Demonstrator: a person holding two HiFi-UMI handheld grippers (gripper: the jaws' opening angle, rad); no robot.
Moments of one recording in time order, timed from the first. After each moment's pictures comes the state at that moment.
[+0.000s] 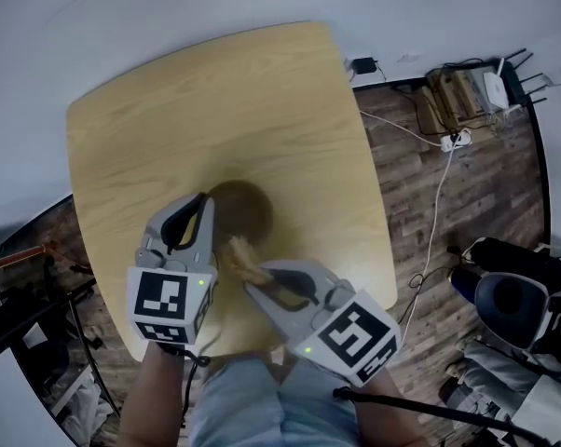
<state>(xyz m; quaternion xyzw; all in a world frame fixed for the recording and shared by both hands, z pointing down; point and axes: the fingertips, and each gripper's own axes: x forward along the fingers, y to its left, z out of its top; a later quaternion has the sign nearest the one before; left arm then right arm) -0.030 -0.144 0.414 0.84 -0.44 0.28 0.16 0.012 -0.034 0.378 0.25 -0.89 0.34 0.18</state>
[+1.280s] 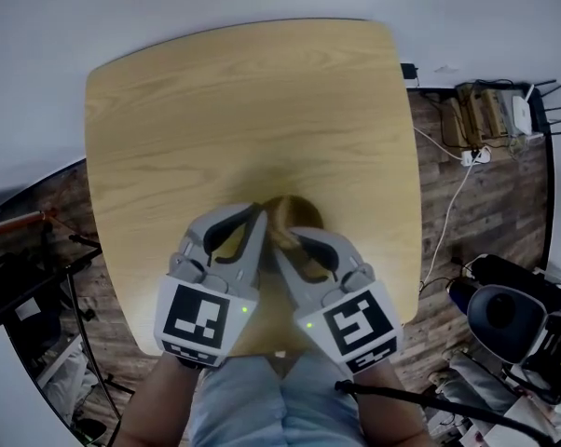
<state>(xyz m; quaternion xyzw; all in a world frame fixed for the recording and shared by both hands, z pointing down) -0.024 -0.130 0.413 0.87 -0.38 0.26 0.20 -0.009 -0.091 0.417 0.32 -0.87 0.27 0.27</state>
